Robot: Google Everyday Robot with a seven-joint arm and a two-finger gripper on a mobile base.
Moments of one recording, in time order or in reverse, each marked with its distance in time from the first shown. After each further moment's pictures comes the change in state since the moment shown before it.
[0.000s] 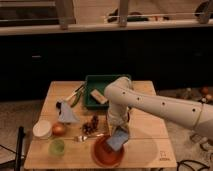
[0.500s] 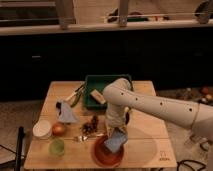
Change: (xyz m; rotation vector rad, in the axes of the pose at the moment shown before) arm -0.004 -0.016 0.009 0.029 -0.033 -0.015
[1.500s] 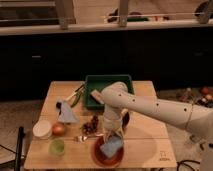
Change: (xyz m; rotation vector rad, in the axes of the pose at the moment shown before) arm -0.011 -0.018 0.016 0.041 -0.078 -0.023
